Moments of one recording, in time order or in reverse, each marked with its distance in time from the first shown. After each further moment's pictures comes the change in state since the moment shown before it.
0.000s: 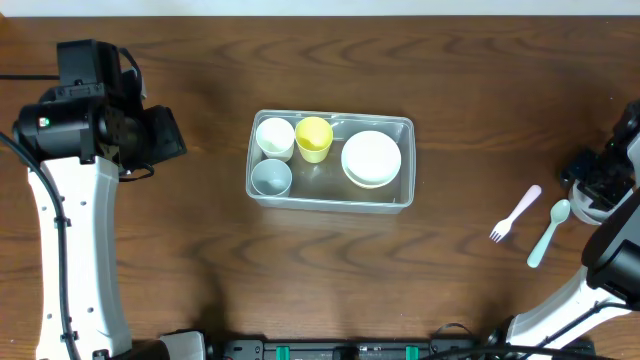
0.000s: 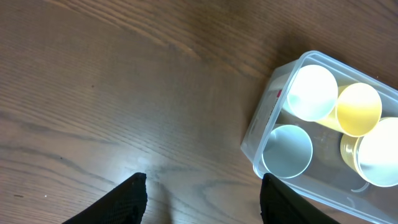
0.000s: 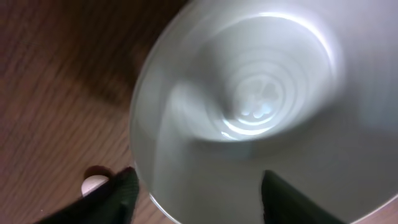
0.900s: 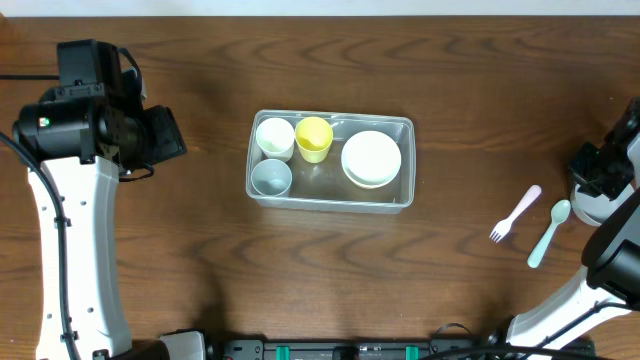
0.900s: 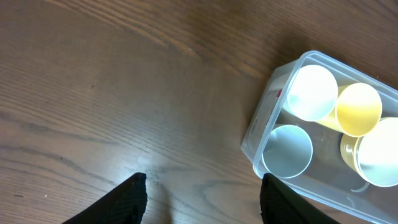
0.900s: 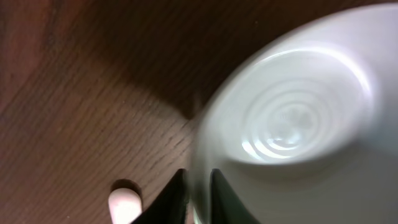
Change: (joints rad) left arm 0.000 0.000 0.000 0.000 0.000 0.000; right arm 0.000 0.000 0.000 0.059 -0.060 -0.032
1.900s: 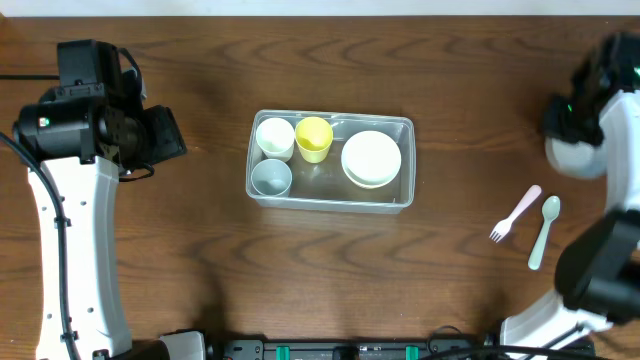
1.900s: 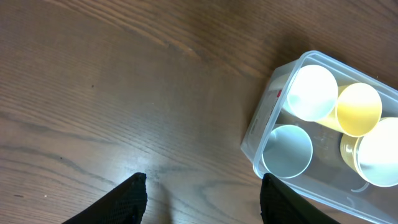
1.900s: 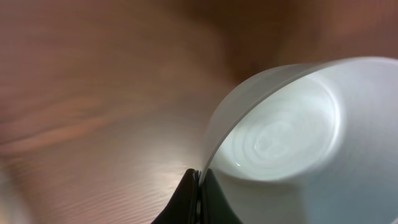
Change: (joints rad) left arm 0.000 0.000 0.000 0.000 0.000 0.000; right arm 0.284 -0.178 0.206 -0.159 -0.021 -0.121
